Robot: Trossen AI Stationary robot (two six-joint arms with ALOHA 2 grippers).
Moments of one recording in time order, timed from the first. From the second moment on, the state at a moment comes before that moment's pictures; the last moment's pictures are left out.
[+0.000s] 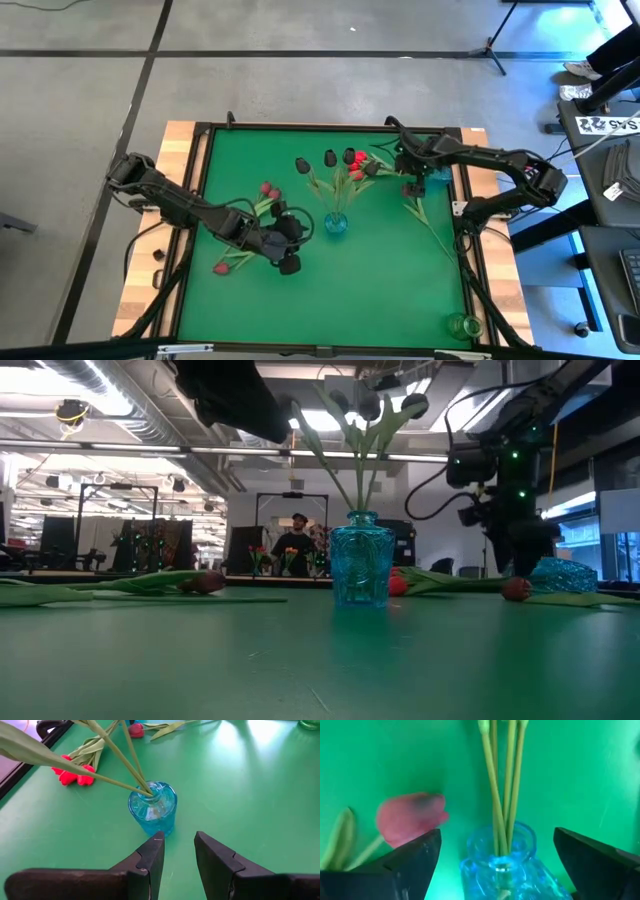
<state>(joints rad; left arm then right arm) -0.38 1.51 1.03 -0.31 -0.57 -0.41 -0.66 1.38 0.77 -0.78 0.16 -0.48</state>
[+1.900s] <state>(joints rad) -0.42 1.24 1.03 -0.70 -0.58 -0.46 -0.81 1.45 0.75 -0.28 -0.20 -0.43</state>
